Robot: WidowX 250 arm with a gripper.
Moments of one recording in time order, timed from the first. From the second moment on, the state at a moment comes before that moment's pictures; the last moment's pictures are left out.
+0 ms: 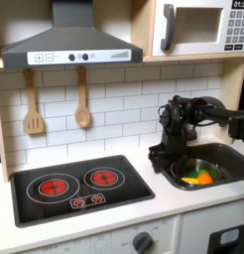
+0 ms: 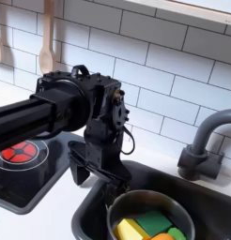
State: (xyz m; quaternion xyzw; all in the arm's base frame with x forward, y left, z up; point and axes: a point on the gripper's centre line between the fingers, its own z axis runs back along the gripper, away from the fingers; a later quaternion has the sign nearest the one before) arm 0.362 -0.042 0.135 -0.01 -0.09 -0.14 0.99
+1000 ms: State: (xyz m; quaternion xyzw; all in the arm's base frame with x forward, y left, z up) arm 0.349 -0.096 0.132 -0.02 -0.06 -0.20 0.98
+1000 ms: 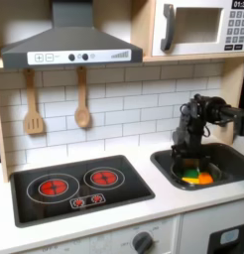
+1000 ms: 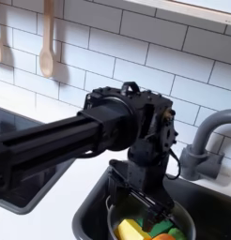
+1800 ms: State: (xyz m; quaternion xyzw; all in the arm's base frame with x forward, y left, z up) arm 0.348 -0.066 0.133 -0.02 -0.05 -0.16 0.98
